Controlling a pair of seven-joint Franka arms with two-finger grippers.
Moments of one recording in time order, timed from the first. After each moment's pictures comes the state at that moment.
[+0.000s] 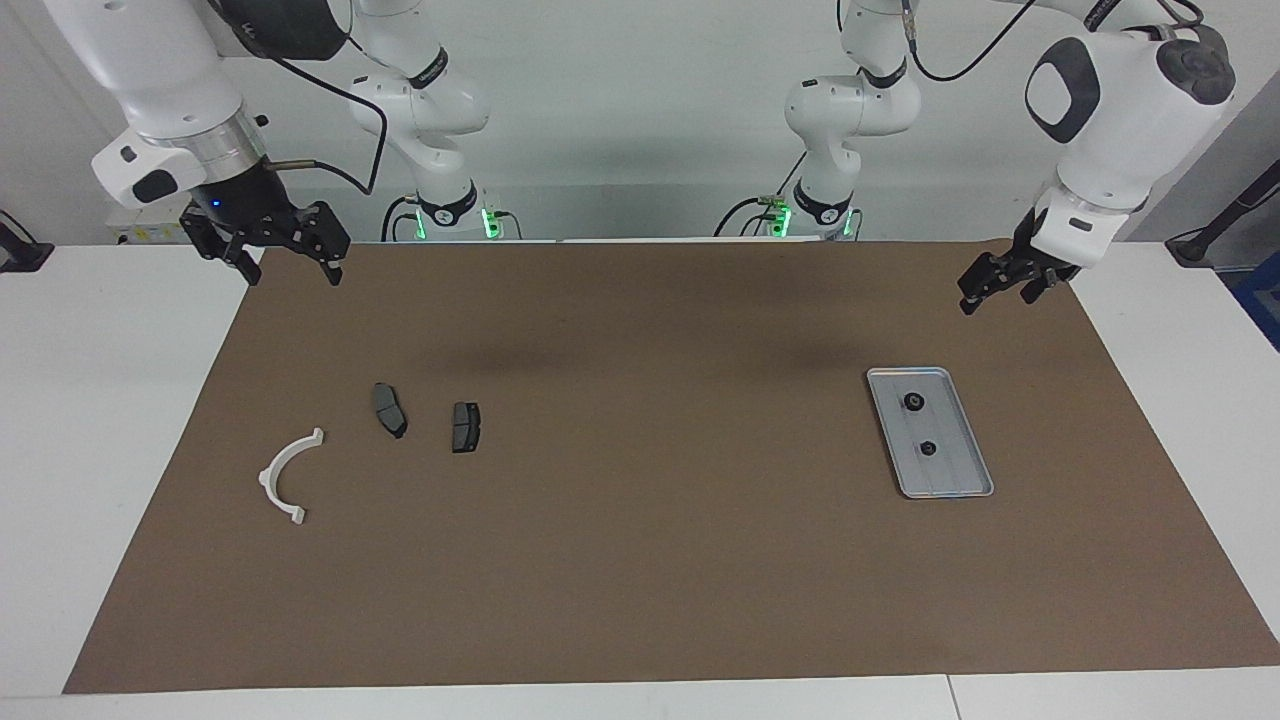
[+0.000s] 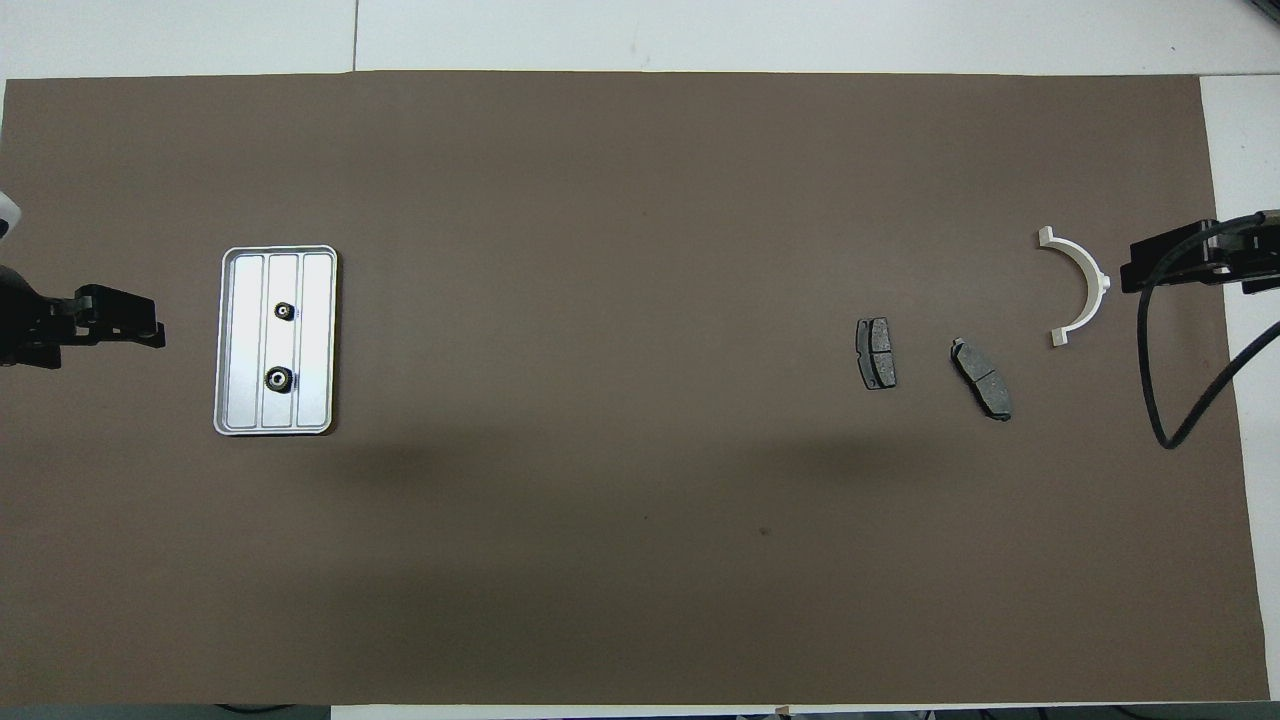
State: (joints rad) left arm -0.05 -0.06 0.07 -1.79 -0.01 1.70 -0.10; right arm -0.02 0.03 -0.01 -1.50 0.00 1.54 0.01
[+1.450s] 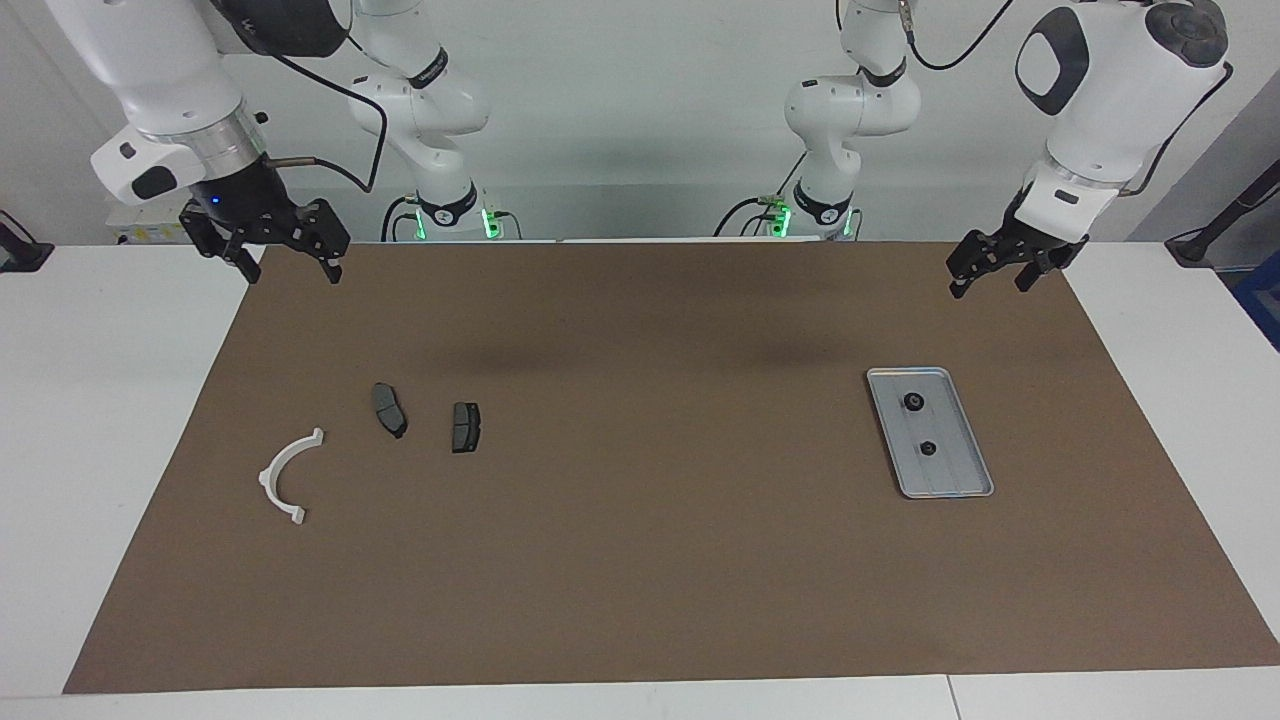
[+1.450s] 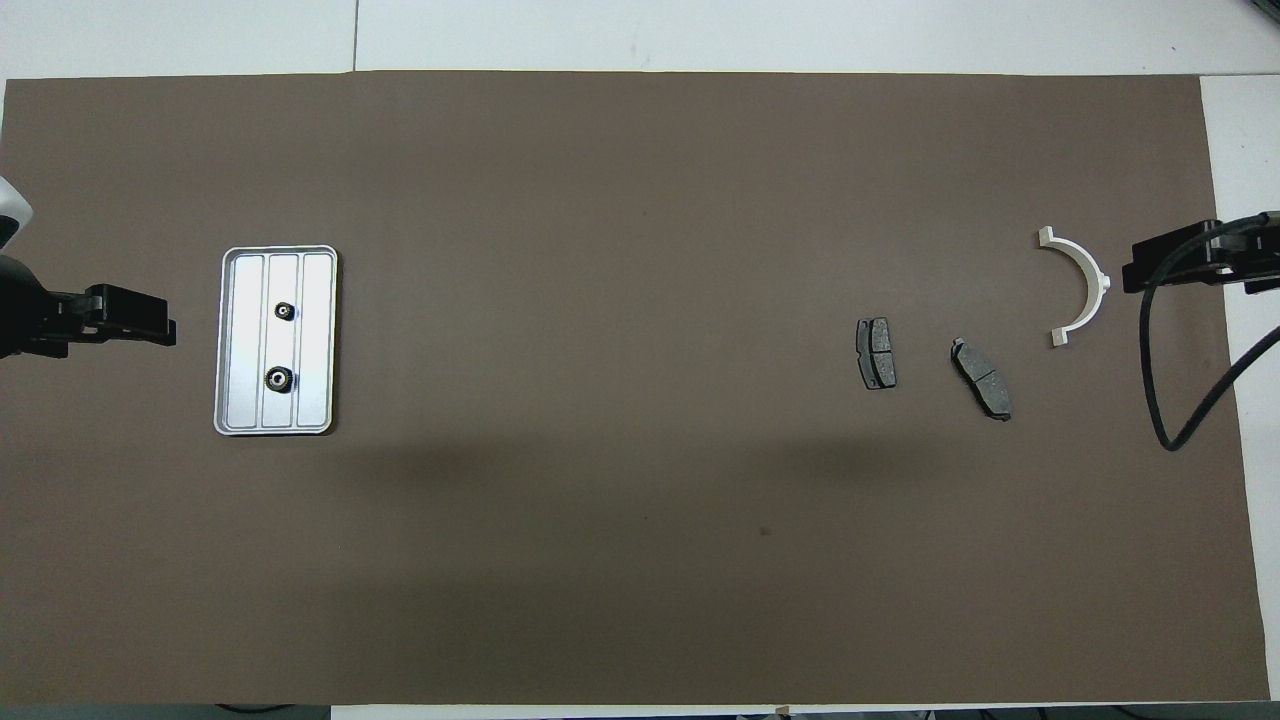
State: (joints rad) left arm -0.05 -0.06 0.02 -1.75 -0.01 1.68 -0.05; right arm -0.02 0.03 -0.01 -1.50 0.00 1.54 0.01
